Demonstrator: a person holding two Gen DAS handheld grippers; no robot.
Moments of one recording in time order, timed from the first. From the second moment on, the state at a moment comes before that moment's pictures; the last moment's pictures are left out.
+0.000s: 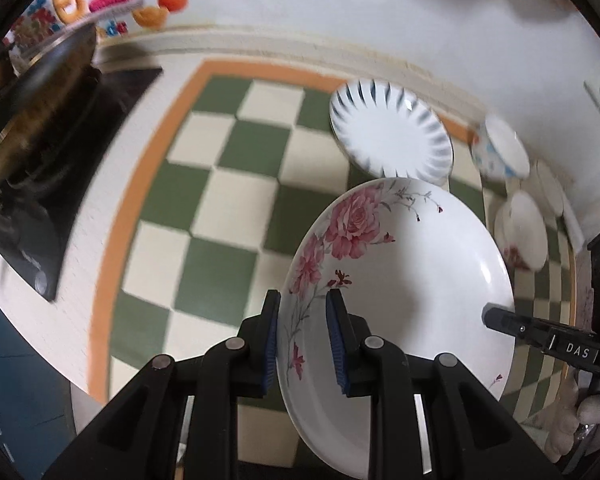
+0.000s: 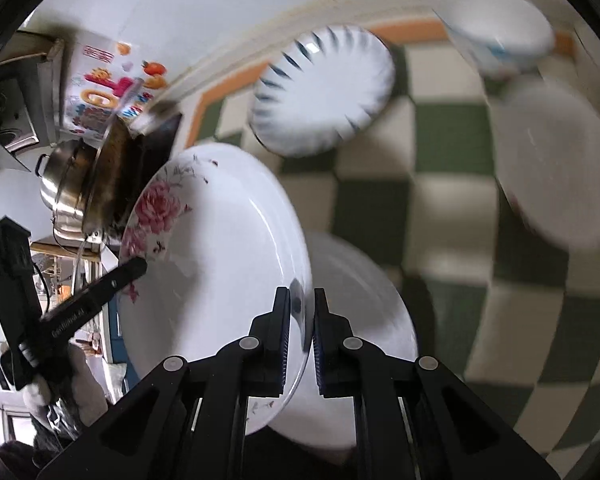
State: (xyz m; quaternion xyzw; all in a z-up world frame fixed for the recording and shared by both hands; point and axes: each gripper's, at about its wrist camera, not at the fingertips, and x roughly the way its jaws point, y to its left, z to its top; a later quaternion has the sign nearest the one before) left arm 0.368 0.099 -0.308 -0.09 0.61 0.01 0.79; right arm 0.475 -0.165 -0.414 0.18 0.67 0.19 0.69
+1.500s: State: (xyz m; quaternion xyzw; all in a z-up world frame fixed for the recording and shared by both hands) left arm 0.388 0.076 -0.279 -0.05 0.62 0.01 0.78; right arm 0.461 -0.209 -0.415 0.15 0.69 0.17 0.69
